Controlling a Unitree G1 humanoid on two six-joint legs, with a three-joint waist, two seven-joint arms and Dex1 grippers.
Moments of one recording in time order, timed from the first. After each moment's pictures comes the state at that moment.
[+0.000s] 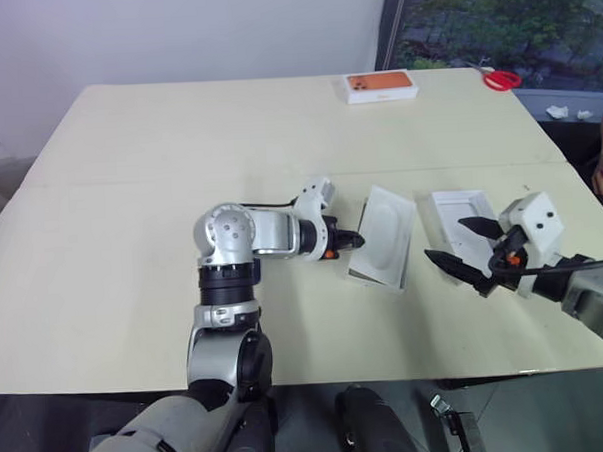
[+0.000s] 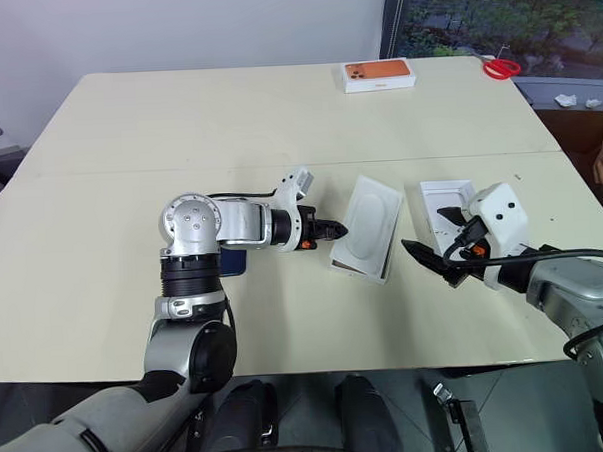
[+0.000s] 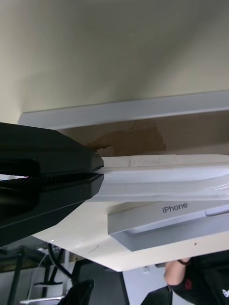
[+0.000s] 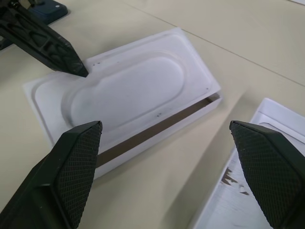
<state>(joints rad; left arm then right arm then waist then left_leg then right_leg) -0.90 -0.17 0.31 0.17 -0.71 1.61 0.03 0.03 -0.82 -0.38 -0.53 0.58 0.75 0.65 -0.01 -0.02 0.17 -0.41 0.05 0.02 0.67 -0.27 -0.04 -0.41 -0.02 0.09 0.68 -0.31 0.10</state>
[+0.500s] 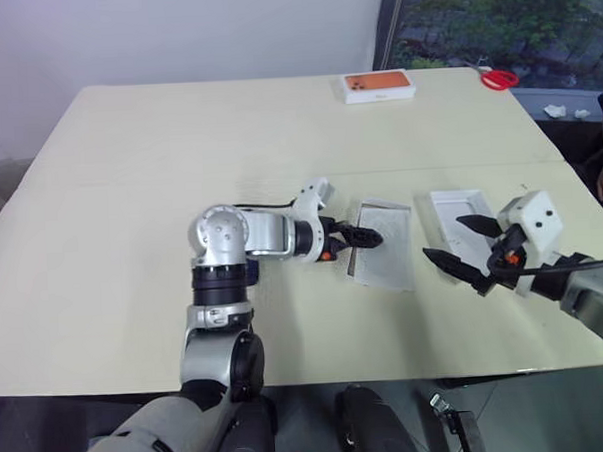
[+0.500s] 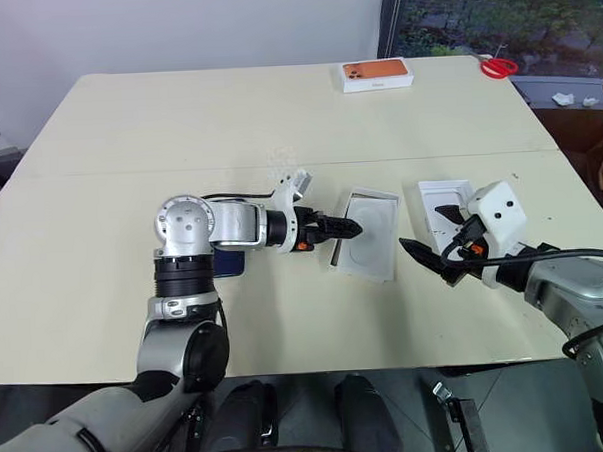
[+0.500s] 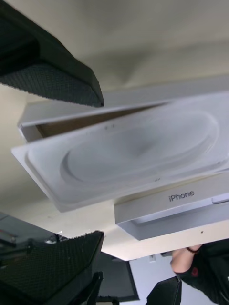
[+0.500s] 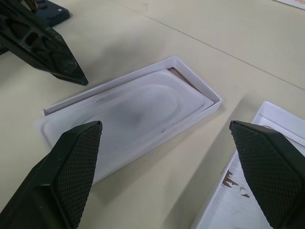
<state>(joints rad) -0.88 -0.09 0.29 0.17 -0.82 1.61 0.03 0.02 -0.82 -0.38 -0.55 0.59 0.76 0.64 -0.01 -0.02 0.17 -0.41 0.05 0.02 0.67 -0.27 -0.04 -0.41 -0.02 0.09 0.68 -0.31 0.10</state>
